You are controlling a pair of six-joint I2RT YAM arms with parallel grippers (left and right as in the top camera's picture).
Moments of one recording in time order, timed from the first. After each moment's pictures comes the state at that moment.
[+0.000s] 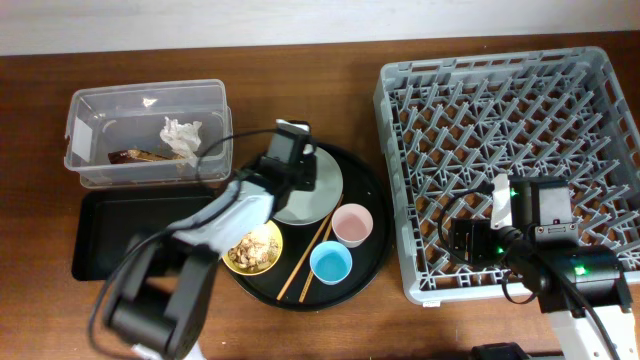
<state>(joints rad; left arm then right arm) -0.46 1.86 1.09 -0.12 -0.08 -0.28 0.05 0.94 1.00 -1.15 -0.02 0.11</state>
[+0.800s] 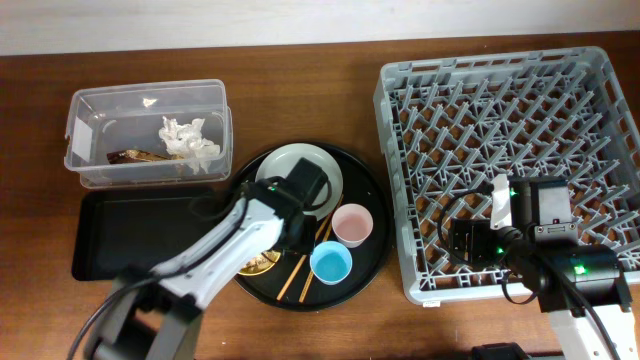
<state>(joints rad) -0.60 1.69 1.10 -0.88 -0.03 -0.47 0.05 0.95 1.00 -1.15 -0.03 0.11</state>
